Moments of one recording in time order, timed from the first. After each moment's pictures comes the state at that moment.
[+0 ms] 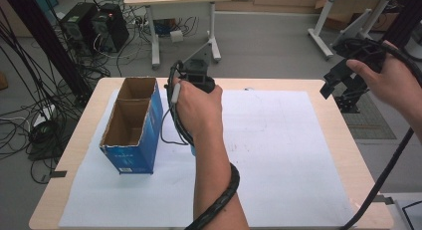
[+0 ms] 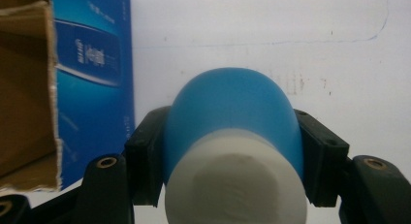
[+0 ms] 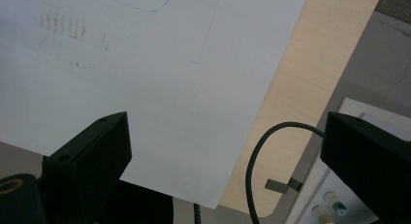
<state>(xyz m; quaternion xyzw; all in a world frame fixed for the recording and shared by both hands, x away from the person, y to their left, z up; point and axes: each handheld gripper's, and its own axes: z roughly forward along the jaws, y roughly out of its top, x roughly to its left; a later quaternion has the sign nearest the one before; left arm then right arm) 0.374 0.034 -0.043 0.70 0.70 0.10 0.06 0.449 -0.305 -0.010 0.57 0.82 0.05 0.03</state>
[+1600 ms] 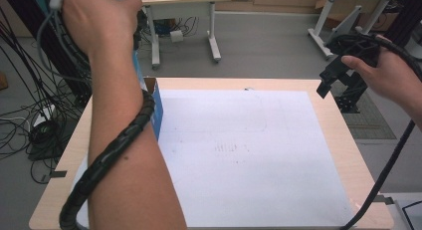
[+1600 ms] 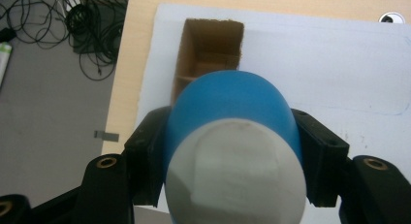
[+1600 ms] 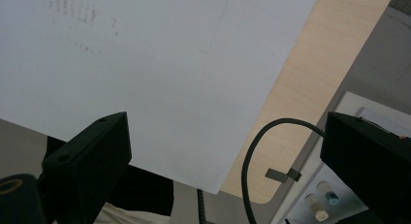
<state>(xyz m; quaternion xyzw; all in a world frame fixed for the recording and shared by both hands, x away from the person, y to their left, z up) 0.351 0.143 0.103 0.64 0.74 0.18 0.09 0.462 -0.289 -0.004 0.55 0.84 0.02 0.01</state>
